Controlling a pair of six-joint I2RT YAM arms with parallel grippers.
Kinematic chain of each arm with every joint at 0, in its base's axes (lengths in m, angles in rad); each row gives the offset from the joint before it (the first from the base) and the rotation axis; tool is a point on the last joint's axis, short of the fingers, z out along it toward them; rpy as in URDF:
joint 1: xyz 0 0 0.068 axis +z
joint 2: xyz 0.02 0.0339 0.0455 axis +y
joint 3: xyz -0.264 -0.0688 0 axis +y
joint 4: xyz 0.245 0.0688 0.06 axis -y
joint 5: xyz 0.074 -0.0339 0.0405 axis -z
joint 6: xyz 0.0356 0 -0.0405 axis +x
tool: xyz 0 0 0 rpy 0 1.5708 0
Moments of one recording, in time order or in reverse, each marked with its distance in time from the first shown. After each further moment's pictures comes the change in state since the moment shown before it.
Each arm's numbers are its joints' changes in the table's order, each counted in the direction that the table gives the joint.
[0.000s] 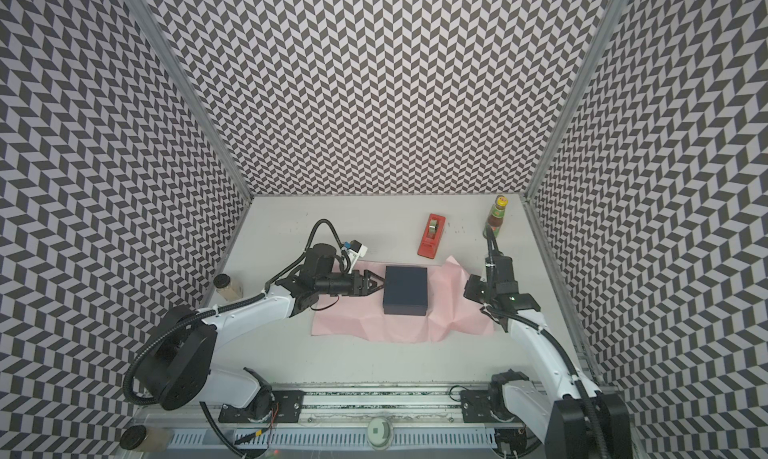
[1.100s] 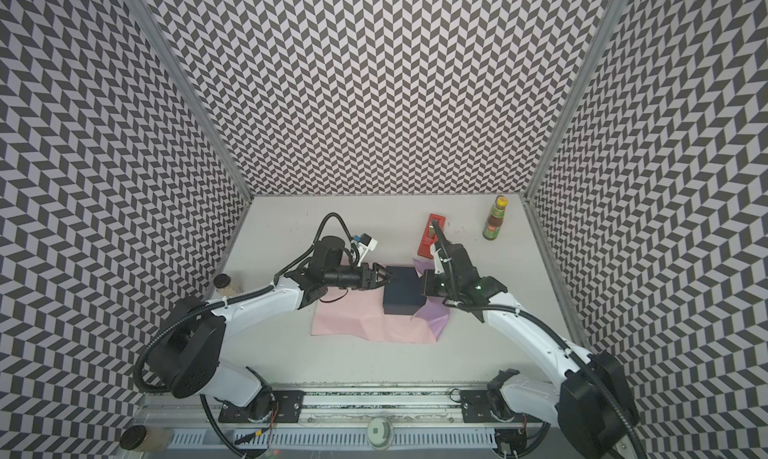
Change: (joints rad) left arm -0.038 0.078 -0.103 0.029 0.054 -0.074; right arm 0.421 0.166 -0.186 0.061 -0.124 0.130
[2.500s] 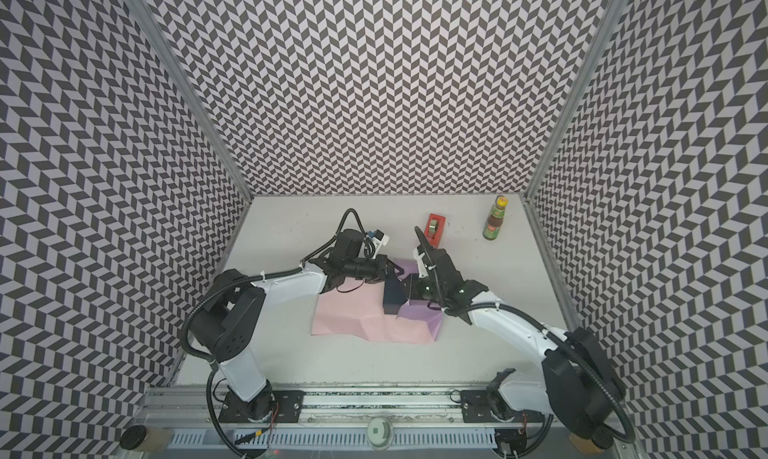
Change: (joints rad) left arm -0.014 0.247 -0.182 -0.019 -0.057 -0.037; right arm 0.085 0.090 0.046 0.199 -0.032 0.059
